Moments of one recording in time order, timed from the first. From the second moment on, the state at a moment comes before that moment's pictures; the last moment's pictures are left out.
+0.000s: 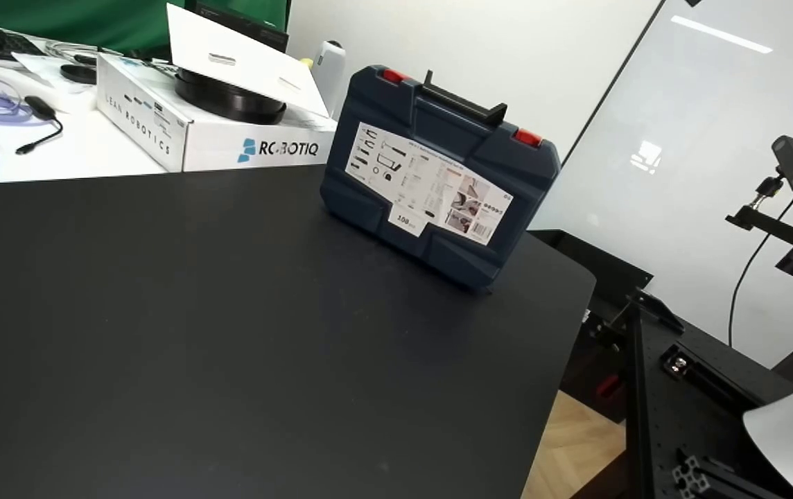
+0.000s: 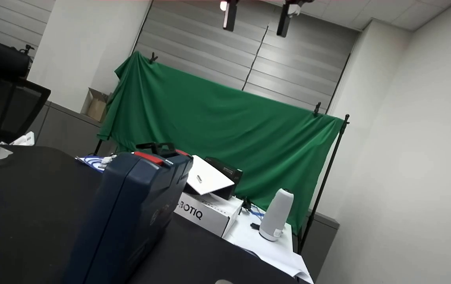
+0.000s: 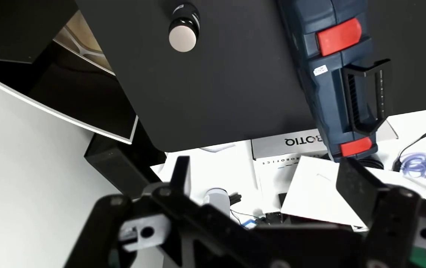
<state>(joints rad) -0.26 -0.59 -0.35 -2.34 -0.08 2.20 -0.26</state>
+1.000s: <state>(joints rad) -0.23 -0.30 -0.31 -2.38 -0.08 2.50 -0.25</state>
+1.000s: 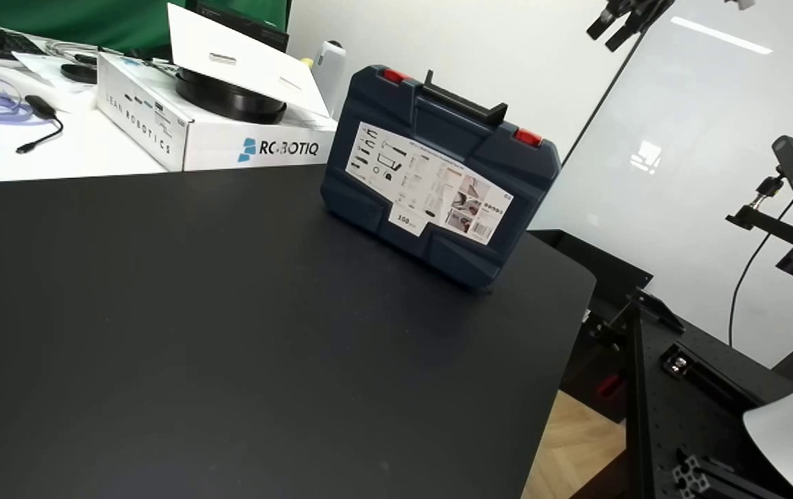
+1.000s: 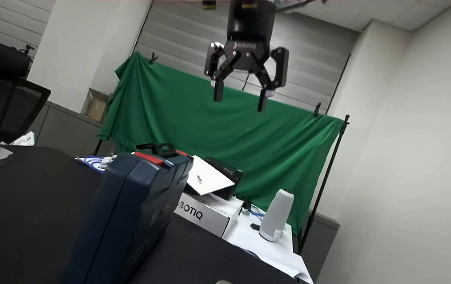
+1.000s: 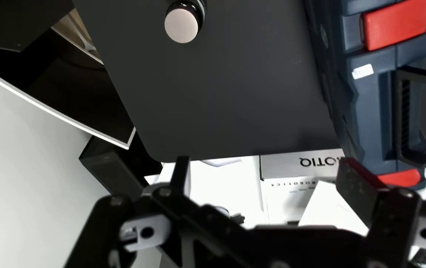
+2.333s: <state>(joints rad) -0.40 0.30 -0.32 -2.30 0.02 2.80 -0.23</state>
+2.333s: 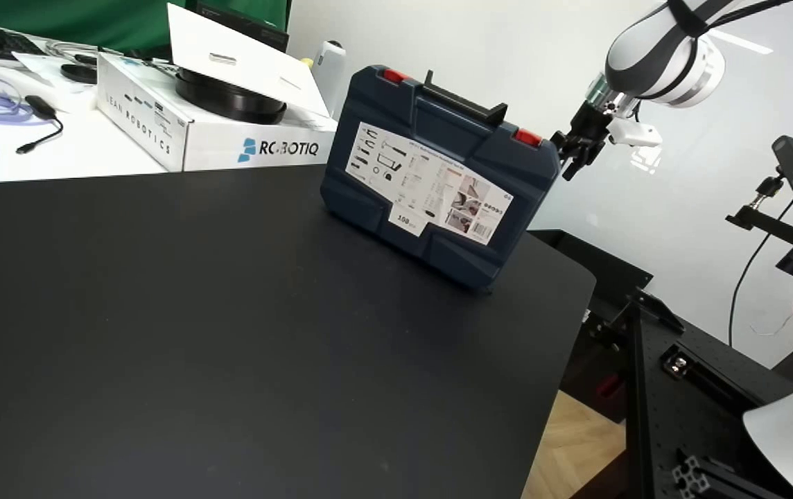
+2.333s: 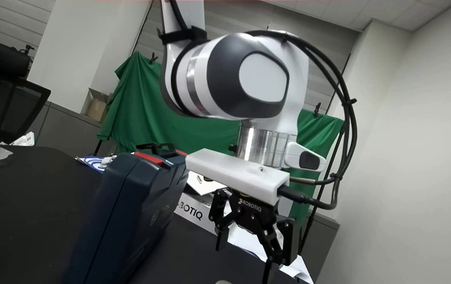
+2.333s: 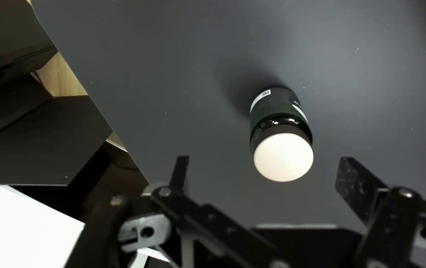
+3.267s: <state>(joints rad) -0.36 0.48 -0.35 -2.23 0.14 2.97 0.11</state>
